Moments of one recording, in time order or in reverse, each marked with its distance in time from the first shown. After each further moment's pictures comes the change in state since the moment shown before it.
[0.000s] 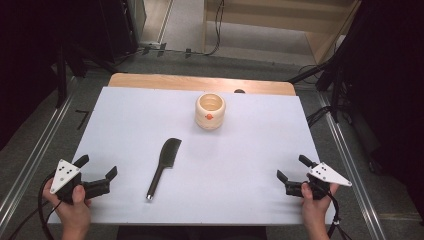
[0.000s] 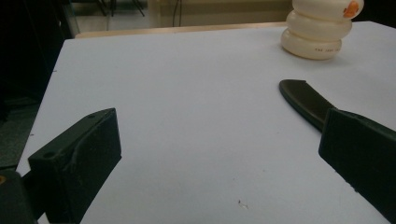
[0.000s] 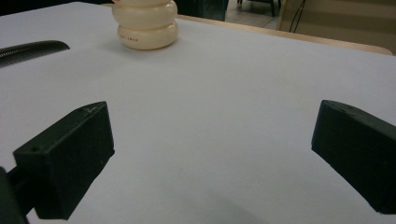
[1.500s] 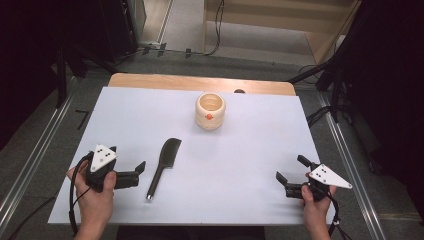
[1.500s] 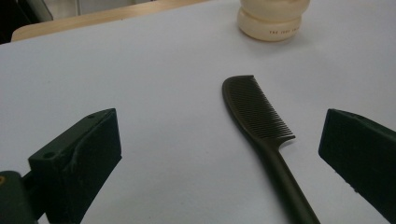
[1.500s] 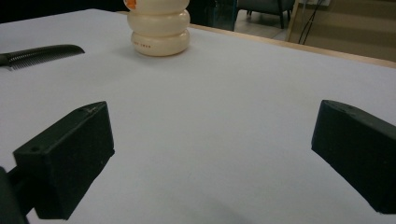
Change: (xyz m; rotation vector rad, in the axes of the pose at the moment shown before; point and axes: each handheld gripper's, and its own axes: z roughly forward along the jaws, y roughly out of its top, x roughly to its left) left arm -0.070 0.061 0.030 0.226 -0.043 0.096; right arm 0.001 -0.002 -0.001 -0.040 0.036 -0.031
